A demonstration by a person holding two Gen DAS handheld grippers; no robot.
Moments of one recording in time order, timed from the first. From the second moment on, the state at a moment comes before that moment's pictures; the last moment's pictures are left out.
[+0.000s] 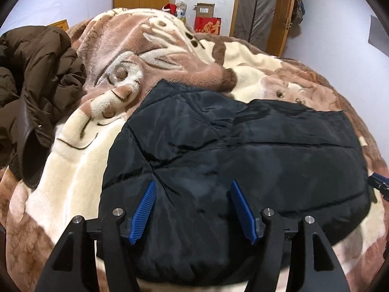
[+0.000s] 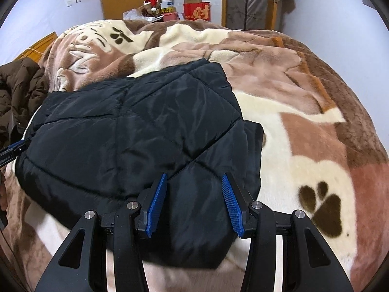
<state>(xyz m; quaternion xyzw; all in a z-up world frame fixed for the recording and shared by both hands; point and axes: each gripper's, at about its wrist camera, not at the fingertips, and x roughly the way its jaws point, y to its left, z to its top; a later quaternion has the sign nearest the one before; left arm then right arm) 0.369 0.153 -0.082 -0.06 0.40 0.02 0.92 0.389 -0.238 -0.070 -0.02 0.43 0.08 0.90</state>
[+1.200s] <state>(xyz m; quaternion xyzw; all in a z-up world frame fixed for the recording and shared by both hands) 0.058 0.012 -0.020 -0.06 0.41 -0.01 0.91 0.077 -0.186 0.005 -0.04 0.38 0.12 0.92</state>
